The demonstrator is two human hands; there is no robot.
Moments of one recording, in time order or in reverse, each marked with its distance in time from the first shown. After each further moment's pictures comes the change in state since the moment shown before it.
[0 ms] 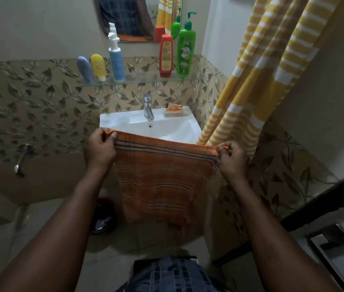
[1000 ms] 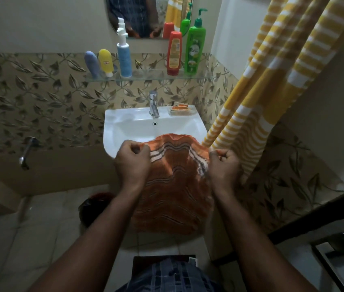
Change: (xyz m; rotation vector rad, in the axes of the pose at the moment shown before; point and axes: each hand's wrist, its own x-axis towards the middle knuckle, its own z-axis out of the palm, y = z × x) left_hand -0.072 0.039 0.040 -0.024 0.079 -0.187; right_hand -0.041 -0.041 0.034 0.089 0.136 0.250
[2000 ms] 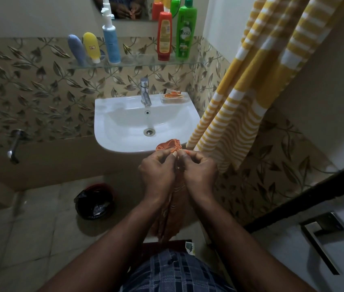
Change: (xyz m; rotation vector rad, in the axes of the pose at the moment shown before) left_hand -0.074 -0.008 0.033 -0.171 -0.262 -0.018; right_hand -0.064 -0.003 0.004 0.153 -0.243 0.153
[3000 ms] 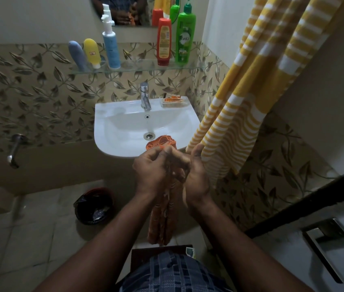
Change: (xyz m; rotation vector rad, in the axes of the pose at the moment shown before) left_hand 0.021 0.003 -0.008 -0.191 -0.069 0.017; right_hand -0.012 -0.022 -0.005 0.429 -0.435 0.124
